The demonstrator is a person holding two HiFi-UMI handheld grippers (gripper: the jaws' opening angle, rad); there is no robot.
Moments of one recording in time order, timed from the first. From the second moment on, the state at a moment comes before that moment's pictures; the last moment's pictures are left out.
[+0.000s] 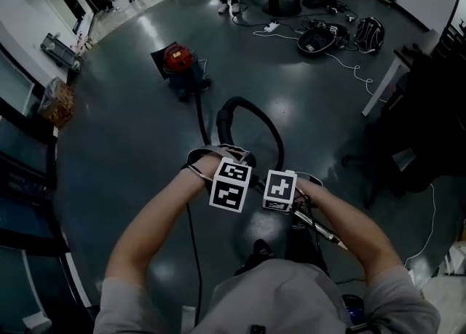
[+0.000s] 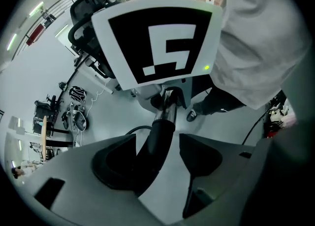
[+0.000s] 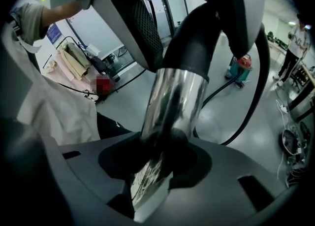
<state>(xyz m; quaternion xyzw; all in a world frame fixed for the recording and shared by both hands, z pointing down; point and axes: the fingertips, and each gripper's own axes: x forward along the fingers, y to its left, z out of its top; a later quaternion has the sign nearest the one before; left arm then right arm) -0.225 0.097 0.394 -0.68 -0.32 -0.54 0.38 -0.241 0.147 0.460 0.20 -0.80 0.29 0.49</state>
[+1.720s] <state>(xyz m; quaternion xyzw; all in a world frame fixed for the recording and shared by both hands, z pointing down) -0.142 0.046 0.480 -0.69 -0.39 -0.57 0.21 -0.100 0.071 0.479 0.20 -0.75 0.23 0.58</state>
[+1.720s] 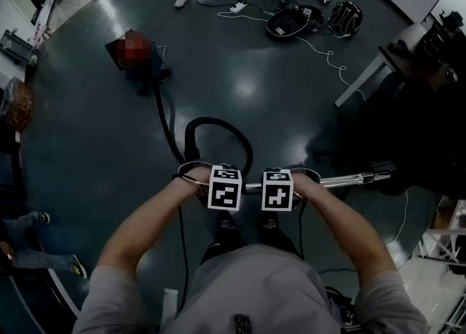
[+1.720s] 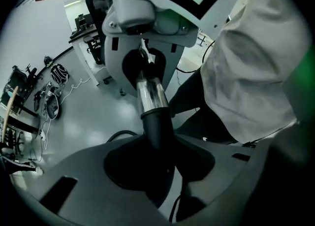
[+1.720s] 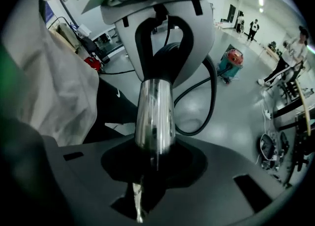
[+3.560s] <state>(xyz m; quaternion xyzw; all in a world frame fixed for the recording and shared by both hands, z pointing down) -0.190 -0.026 0.512 -0.77 -0.29 -0.56 0.14 -0.075 -0.003 0.377 0.50 -0.75 0.18 0.39</state>
